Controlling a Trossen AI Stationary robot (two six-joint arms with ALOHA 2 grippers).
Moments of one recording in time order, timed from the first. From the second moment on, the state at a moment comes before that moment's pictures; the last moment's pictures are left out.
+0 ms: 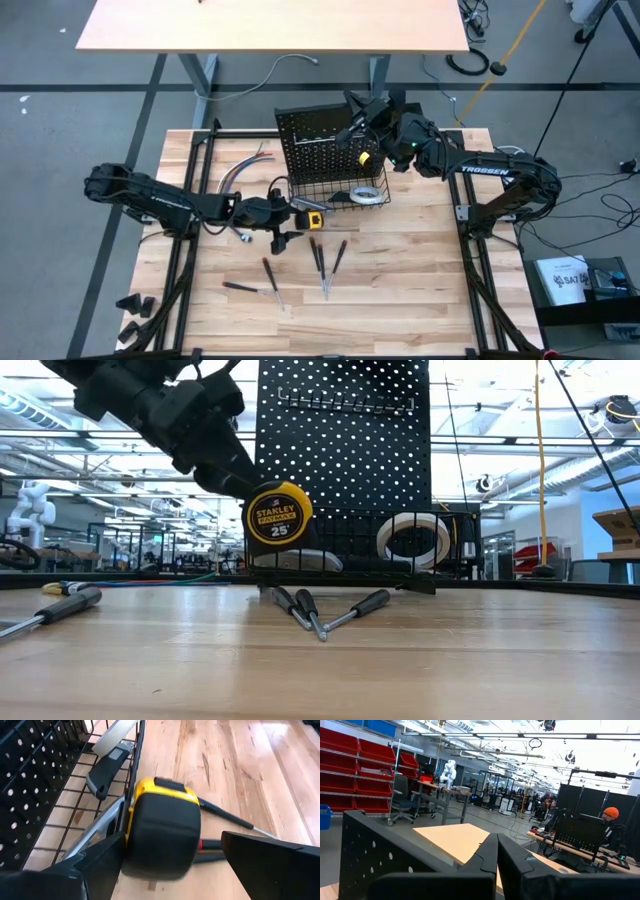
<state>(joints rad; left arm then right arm) -0.09 1.29 0.59 0.11 -0.14 -0.15 -0.20 1.48 1.33 0.29 0.69 -0.26</state>
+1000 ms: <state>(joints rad) -0.09 1.34 0.60 0.38 -0.24 -0.10 -0.20 1.48 1.33 0.29 0.69 -0.26</state>
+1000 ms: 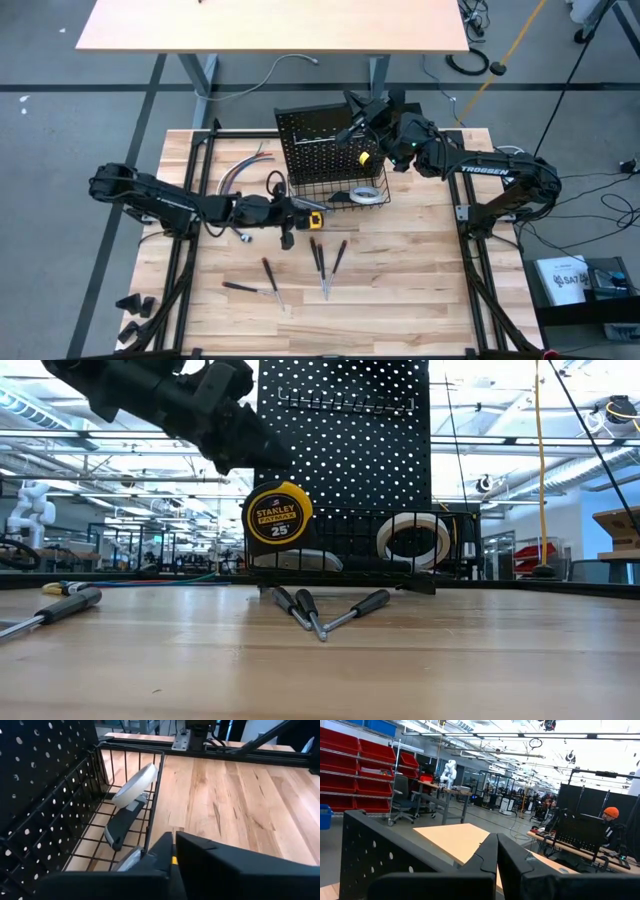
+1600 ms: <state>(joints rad) -0.09 1.39 0.60 0.40 -0.25 -0.09 -0.20 1.48 1.33 0.29 0.69 -0.26</state>
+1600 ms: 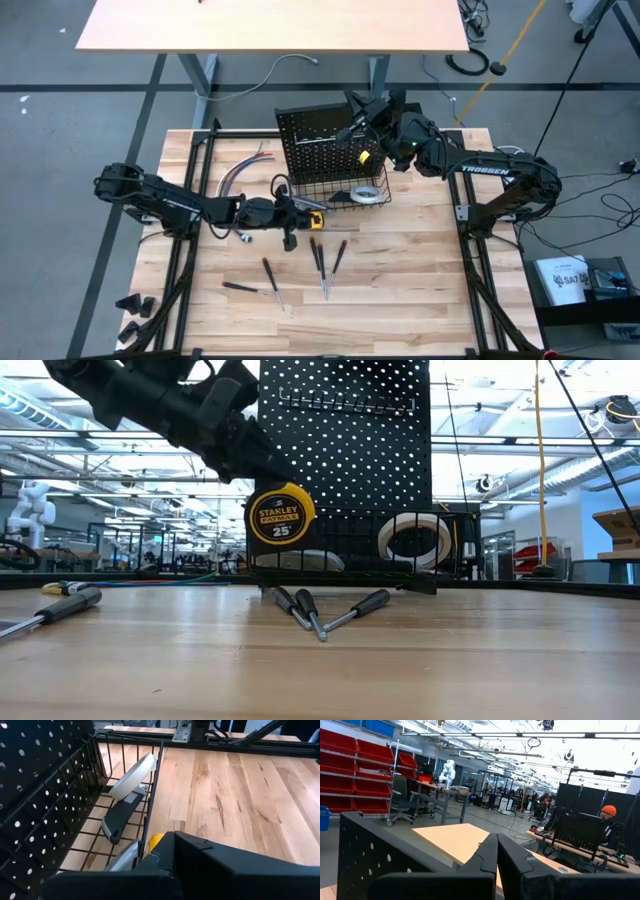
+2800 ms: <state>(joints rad) -0.11 1.32 0.60 0.40 -0.25 -0.08 -0.20 1.48 1.34 0.28 0.69 -0.25</state>
